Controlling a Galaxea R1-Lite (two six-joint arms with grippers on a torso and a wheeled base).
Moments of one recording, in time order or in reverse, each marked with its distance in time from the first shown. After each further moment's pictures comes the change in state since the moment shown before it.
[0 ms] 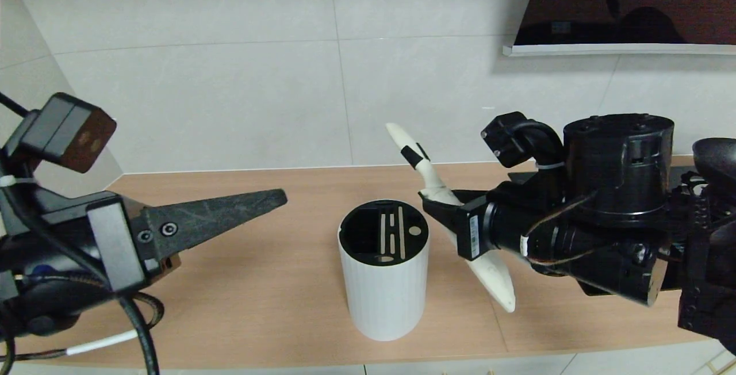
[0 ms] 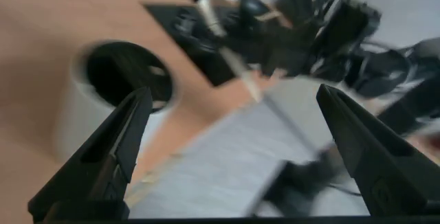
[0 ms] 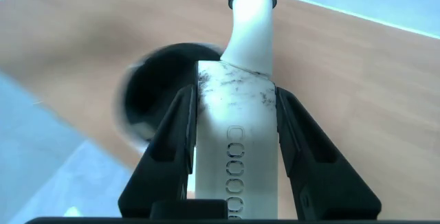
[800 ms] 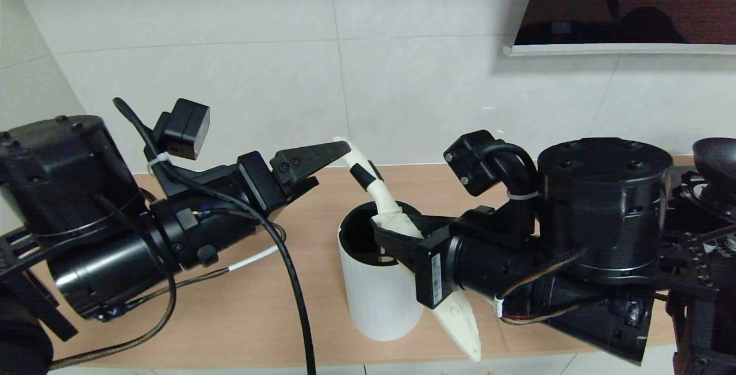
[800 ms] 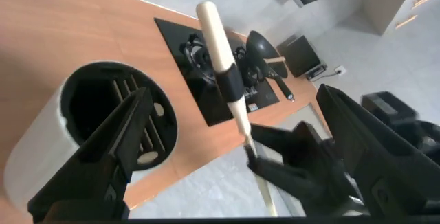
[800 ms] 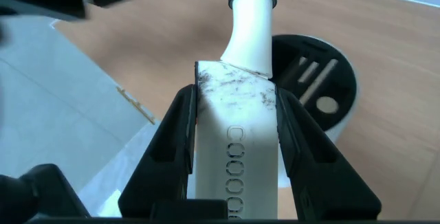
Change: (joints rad) left arm -0.104 0.300 -0.042 -0.301 0.298 -0.161; right arm 0.157 0.027 0.000 -0.055 -0.005 0.087
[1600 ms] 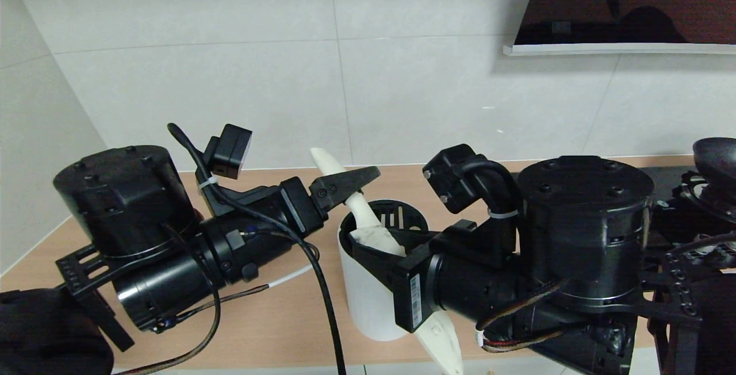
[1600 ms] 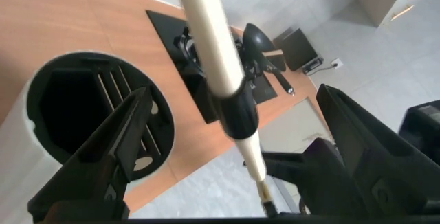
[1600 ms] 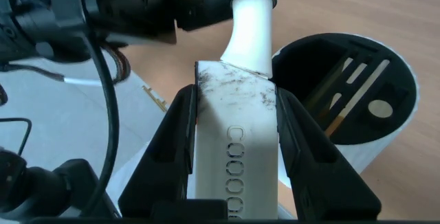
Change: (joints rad) left arm -0.055 0.101 0.044 -0.128 0.013 0.001; right arm 0.051 0.030 0.002 -0.042 0.001 0.024
